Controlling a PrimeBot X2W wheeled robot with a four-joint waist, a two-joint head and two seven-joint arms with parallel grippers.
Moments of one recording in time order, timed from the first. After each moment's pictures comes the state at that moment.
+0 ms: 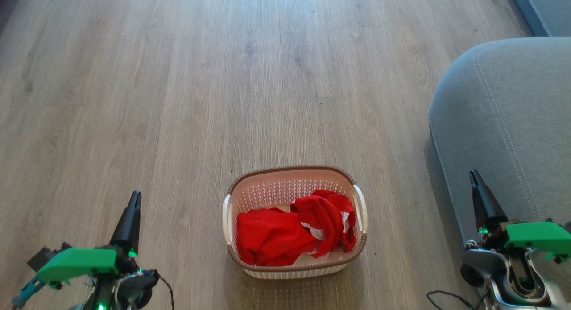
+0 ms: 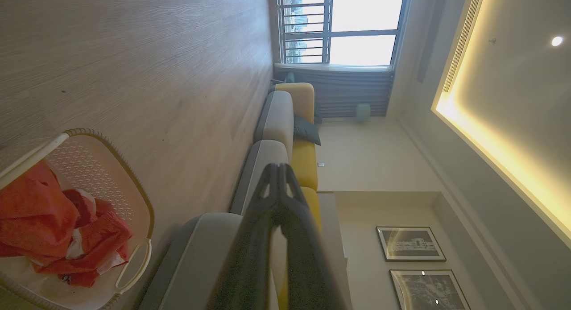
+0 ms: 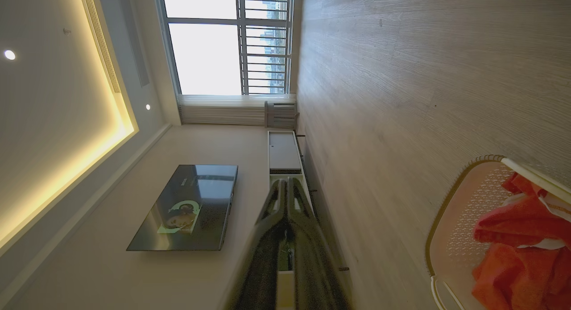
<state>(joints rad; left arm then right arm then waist) -0.06 0.04 0.08 0.28 -1.60 -0.13 0.11 -0.09 -0.05 -0.13 0.28 1.60 0.13 0.11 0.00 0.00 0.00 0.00</state>
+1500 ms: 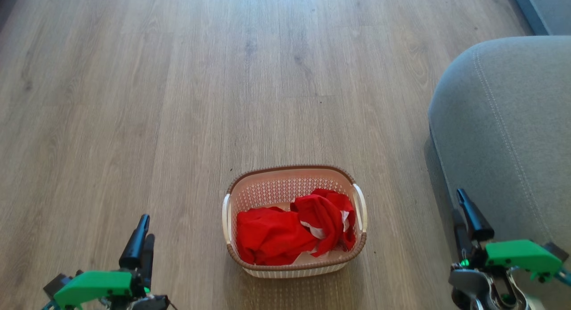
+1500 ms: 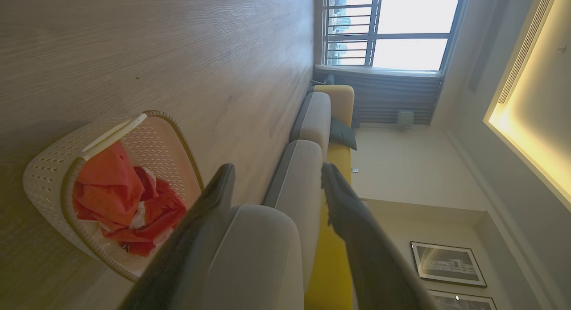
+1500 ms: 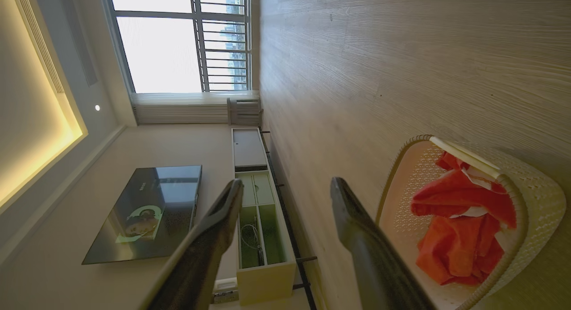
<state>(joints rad) -0.02 0.03 0.05 0.39 -1.58 -0.13 0.07 -0.06 -0.04 -0.09 0.39 1.57 0.13 0.08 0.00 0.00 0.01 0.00</state>
